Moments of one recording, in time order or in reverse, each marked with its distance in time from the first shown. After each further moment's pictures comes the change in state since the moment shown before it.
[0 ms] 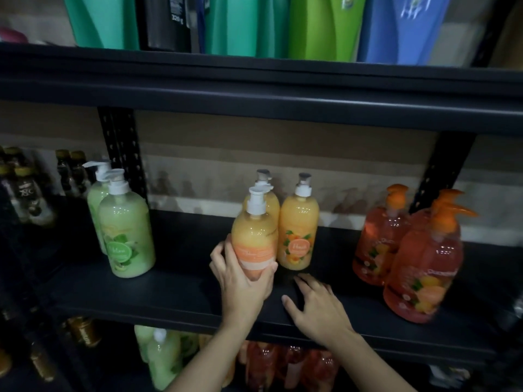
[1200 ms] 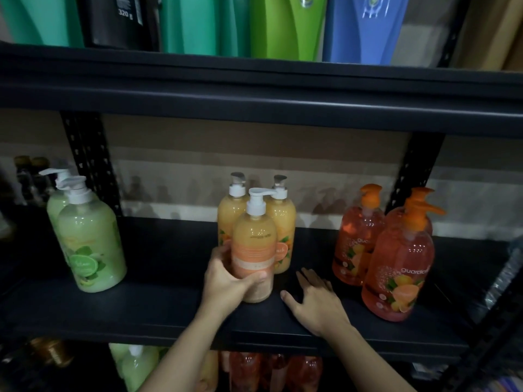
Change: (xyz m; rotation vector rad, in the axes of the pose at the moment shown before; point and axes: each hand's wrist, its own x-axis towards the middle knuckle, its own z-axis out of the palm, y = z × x) left_hand 0.024 0.000 0.013 -0.250 -0.370 -0.314; right_hand 0.022 0.046 -0.003 0.015 -0.042 0.113
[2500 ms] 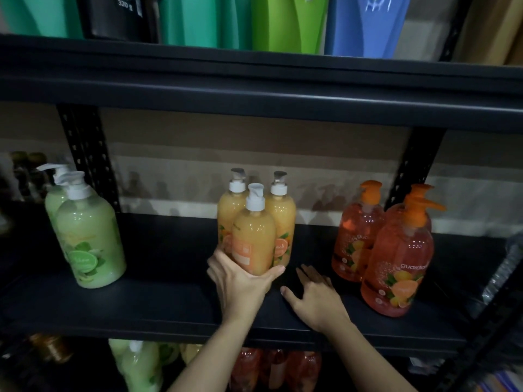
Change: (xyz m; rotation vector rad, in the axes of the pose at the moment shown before) left_hand -0.028 0.024 0.032 0.151 0.239 -0.031; right_hand -0.002 0.001 0.002 0.018 0.024 -0.007
